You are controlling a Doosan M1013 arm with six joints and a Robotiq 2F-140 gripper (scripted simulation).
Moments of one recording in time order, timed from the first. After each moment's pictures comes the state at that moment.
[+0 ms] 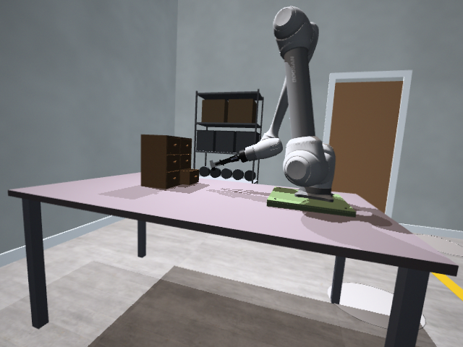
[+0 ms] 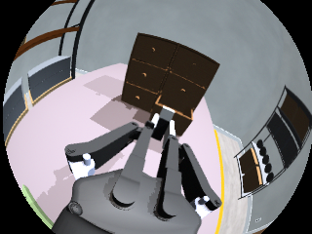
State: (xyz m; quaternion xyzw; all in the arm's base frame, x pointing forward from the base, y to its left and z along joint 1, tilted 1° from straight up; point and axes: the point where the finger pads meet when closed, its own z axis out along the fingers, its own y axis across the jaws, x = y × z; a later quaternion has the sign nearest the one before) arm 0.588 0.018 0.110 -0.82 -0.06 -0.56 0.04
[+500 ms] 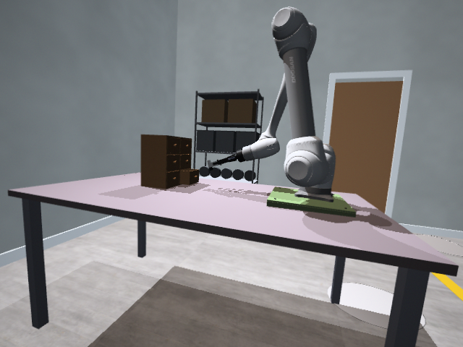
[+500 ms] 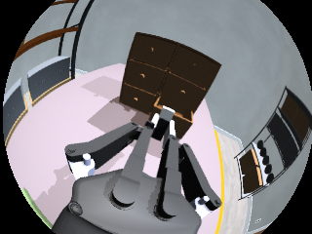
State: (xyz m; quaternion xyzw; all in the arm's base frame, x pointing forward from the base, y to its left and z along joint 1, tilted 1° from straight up) arm 0.604 0.021 0.109 -0.82 -0.06 -0.56 0.04
